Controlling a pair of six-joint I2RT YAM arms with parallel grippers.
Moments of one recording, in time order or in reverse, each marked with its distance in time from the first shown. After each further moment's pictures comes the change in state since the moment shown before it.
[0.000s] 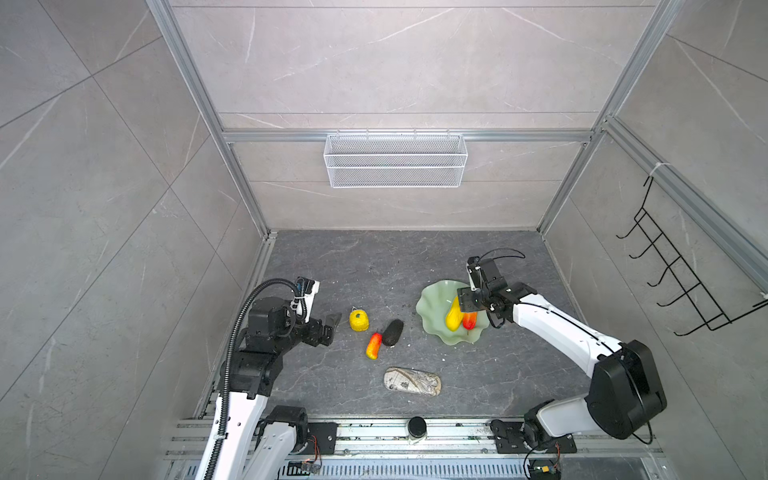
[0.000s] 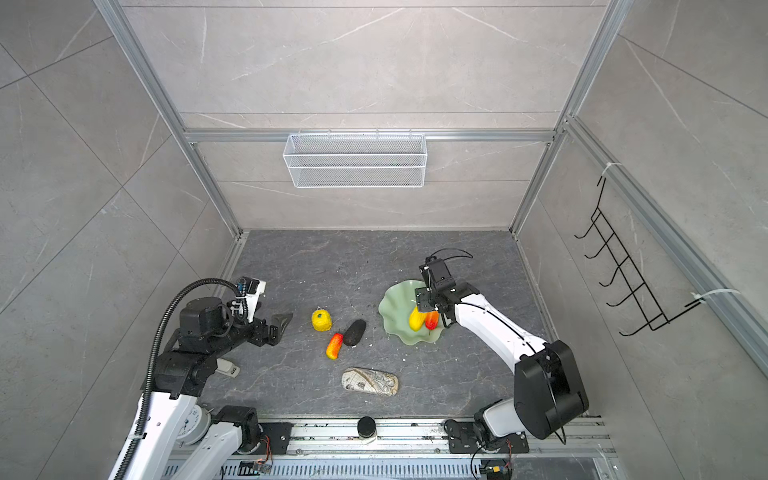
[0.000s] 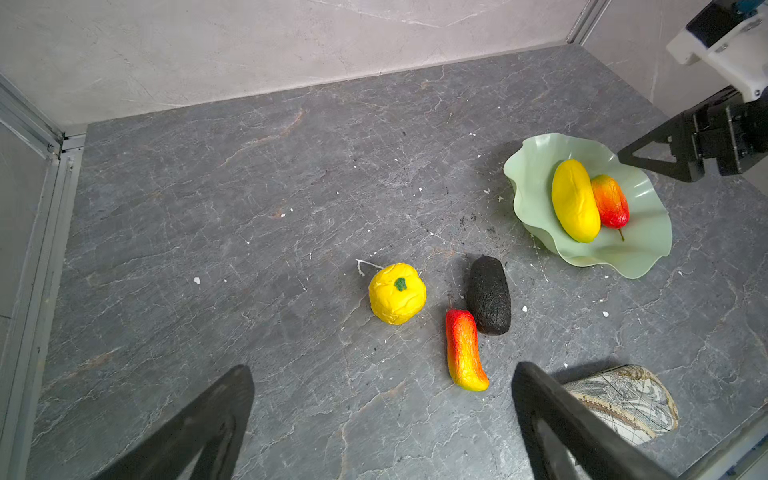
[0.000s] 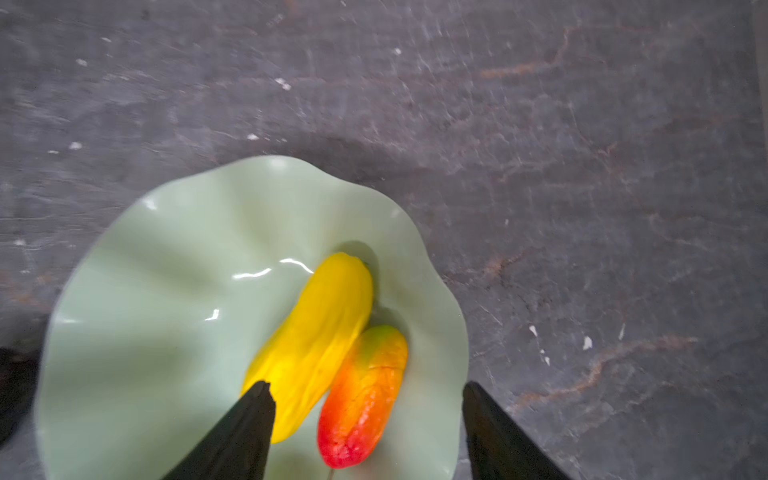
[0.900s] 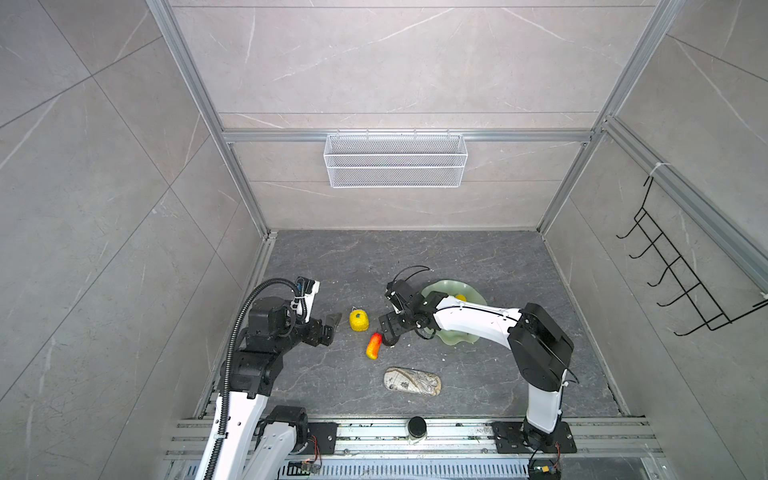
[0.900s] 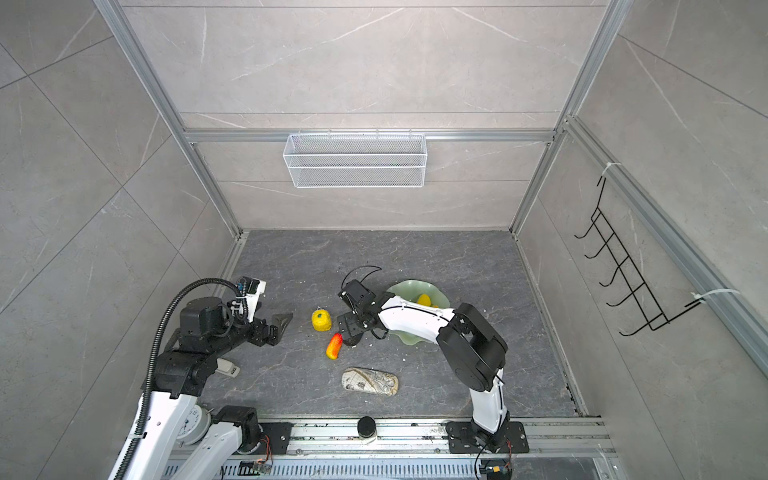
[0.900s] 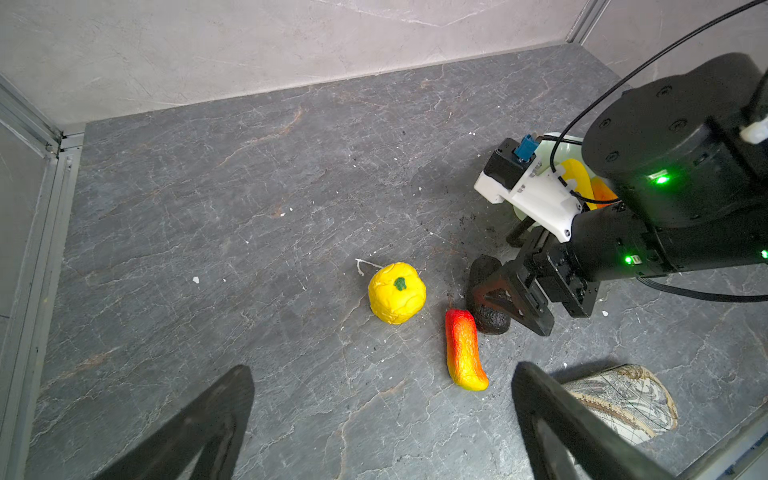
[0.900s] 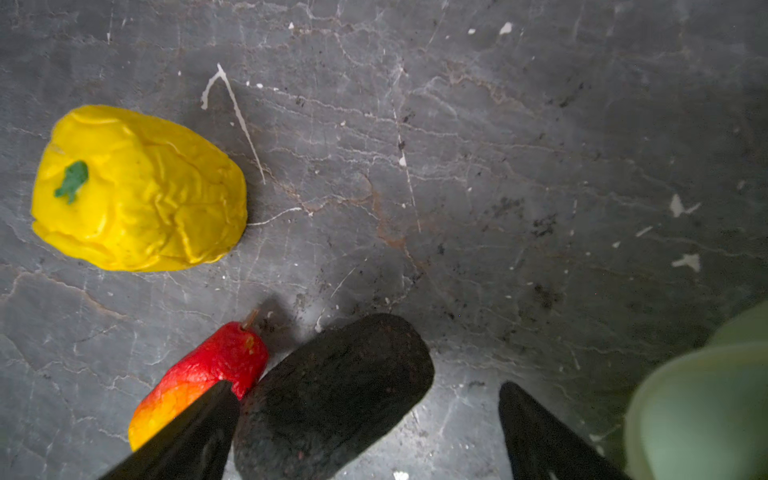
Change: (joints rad) left arm 0.000 -0.003 0.000 0.000 0.001 0.000; right arm 0.420 0.478 0.300 0.050 -0.164 0.222
